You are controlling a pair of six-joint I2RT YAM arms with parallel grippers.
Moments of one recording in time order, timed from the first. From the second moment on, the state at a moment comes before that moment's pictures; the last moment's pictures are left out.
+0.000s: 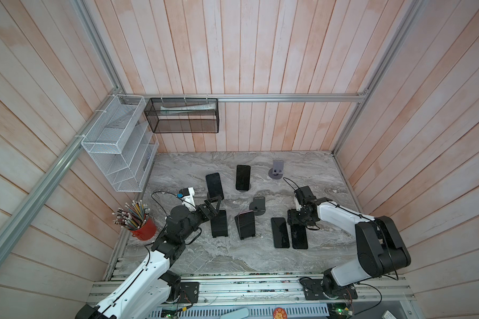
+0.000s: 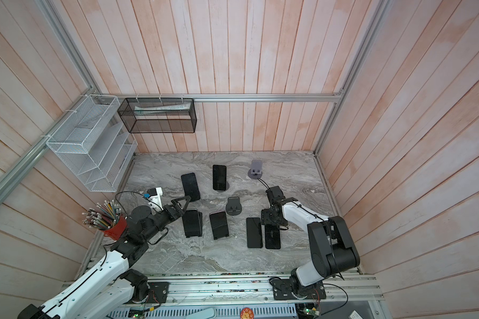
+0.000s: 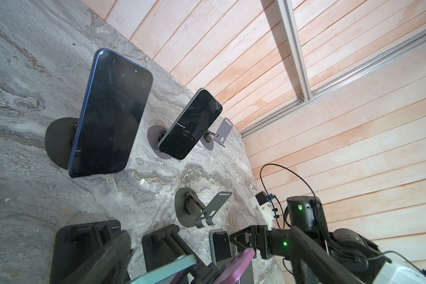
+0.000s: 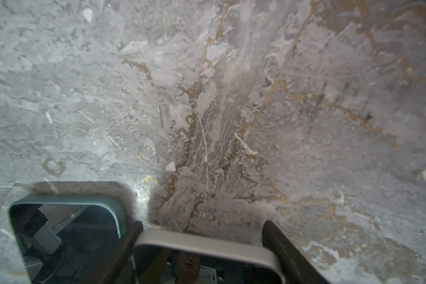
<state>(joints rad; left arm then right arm) -0.41 0.82 0.41 0.18 0.18 -0.87 0.31 1.53 0.80 -0.57 0.02 0.31</state>
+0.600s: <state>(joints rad) -0.41 0.80 0.41 0.17 0.18 -0.87 0.30 1.57 0.81 -0.52 0.02 0.31</state>
